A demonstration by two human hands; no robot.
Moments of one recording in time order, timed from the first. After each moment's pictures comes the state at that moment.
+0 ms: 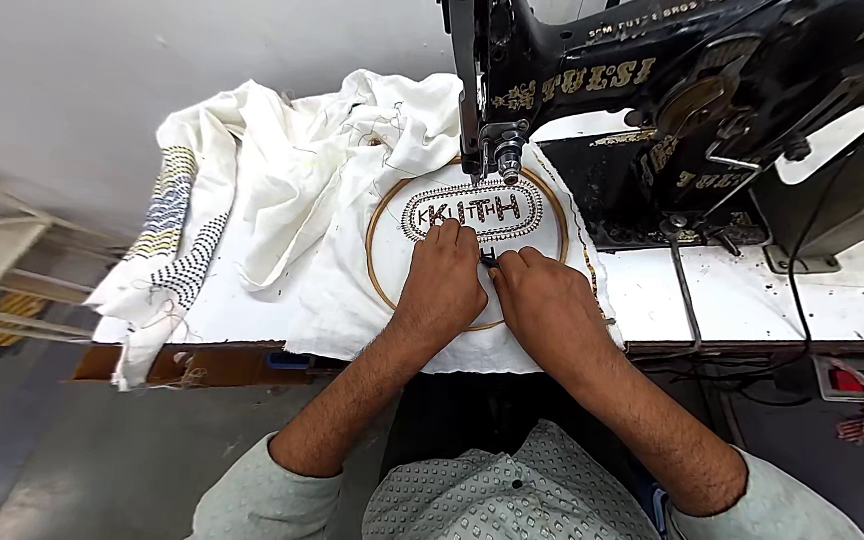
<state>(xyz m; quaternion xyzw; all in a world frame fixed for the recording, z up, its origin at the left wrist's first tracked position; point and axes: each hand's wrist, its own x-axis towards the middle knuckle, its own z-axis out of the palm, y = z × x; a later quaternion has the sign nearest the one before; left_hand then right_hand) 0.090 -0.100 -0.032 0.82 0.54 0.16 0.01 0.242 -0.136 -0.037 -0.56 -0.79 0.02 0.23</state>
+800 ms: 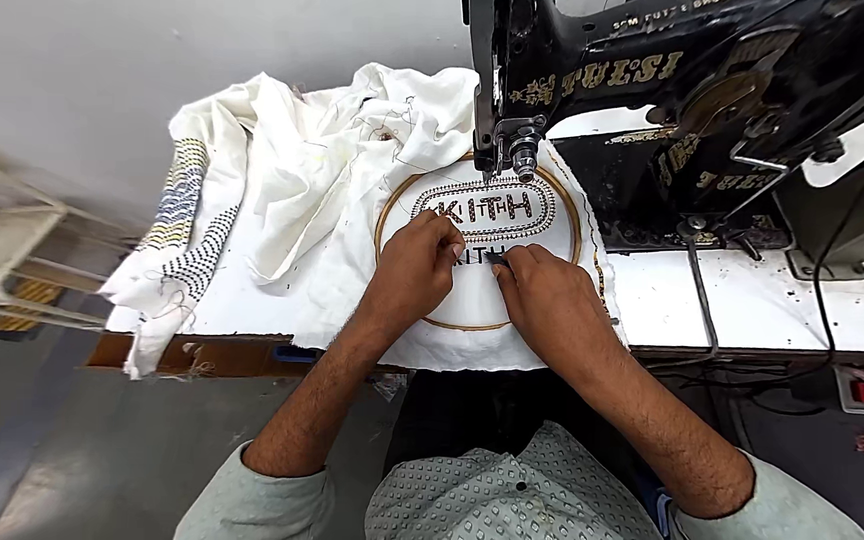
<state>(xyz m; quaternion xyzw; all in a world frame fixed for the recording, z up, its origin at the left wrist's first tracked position) 0.044 -0.090 -0.015 0.80 0.52 0.25 0.15 0.238 -0.131 -0.039 -0.55 -0.79 0.05 0.26</state>
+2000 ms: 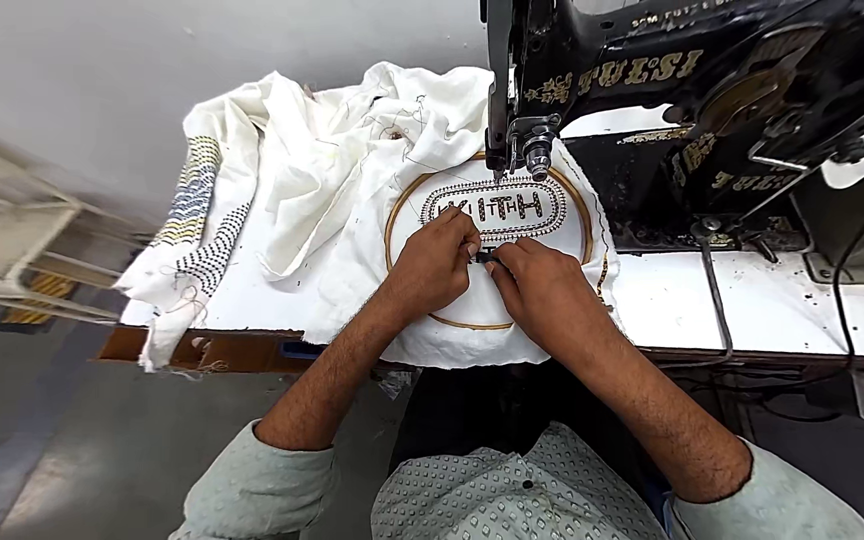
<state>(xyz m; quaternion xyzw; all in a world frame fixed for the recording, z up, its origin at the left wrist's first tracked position) 0.043 -0.075 -0.024 0.84 0.47 0.21 0.14 0.230 -0.117 -0.038 -0.51 -0.81 0.10 0.26</state>
